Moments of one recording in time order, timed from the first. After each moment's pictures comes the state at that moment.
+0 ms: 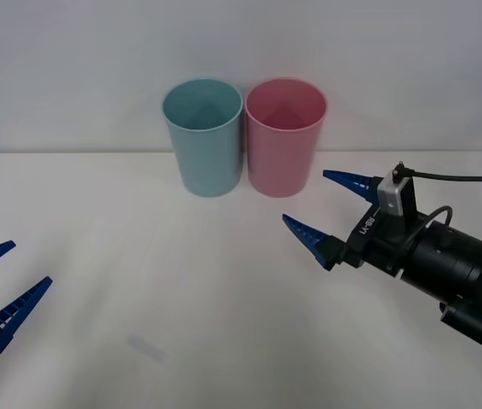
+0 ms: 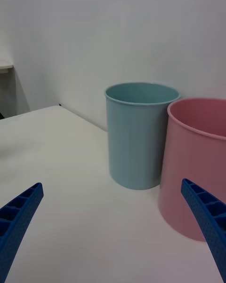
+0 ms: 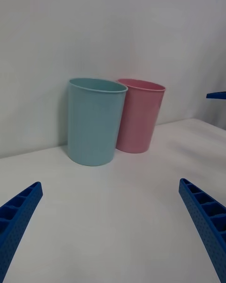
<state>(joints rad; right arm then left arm) -0.01 -0.78 0.30 -1.92 1.03 -0.41 -0.05 0.35 0.40 0.52 -1.66 -0.96 -1.22 0.00</state>
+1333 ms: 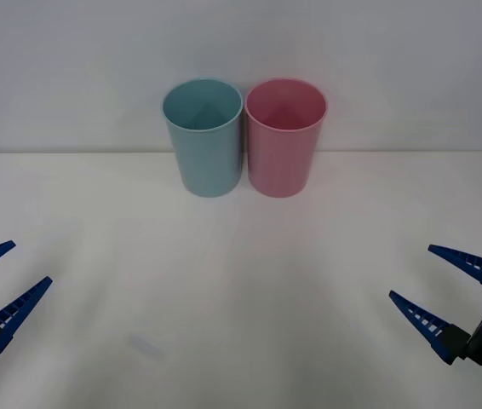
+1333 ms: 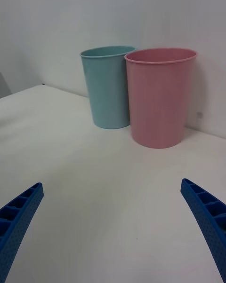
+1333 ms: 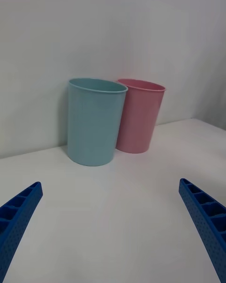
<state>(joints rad) 0.48 -0.55 -0.25 -1.92 1.02 -0.92 0.02 0.35 0.40 0.52 -1.66 -0.96 -1.22 0.00</state>
